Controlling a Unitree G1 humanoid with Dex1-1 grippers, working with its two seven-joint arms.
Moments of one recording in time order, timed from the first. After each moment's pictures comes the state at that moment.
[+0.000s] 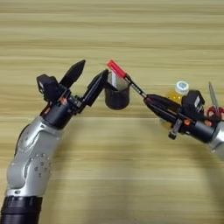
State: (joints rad) left arm -0.02 0.18 0.04 -0.23 -0.77 0.13 -0.68; right arm 0.00 -0.37 0.15 -0.39 0.39 0.18 0.73
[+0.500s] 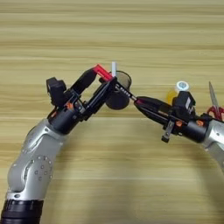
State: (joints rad) left arm 0.00 0.18 0.03 -0.26 -0.80 0.20 -0.73; right arm -0.03 -0.37 0.20 -0.39 0.39 0.17 0.76
